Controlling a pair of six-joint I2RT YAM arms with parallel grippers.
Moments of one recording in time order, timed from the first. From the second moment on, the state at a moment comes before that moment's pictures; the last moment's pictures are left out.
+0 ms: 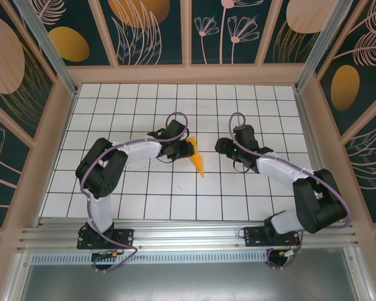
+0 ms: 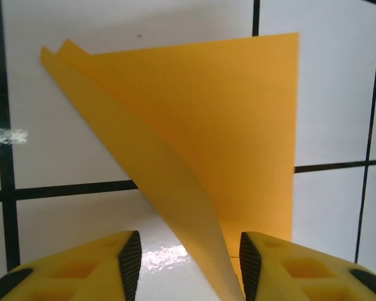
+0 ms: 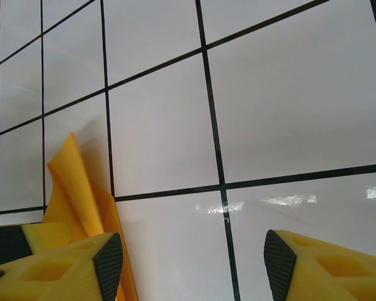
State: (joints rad) left arm -0.66 1.93 1.19 -0.28 0.14 -0.80; right arm 0.43 1.41 0.72 -0.11 -0.07 0.71
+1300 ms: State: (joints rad) left arm -0.66 2.00 1.14 0.18 0.49 -0.81; right arm 0.45 1.26 0.68 -0.12 -0.14 0.73
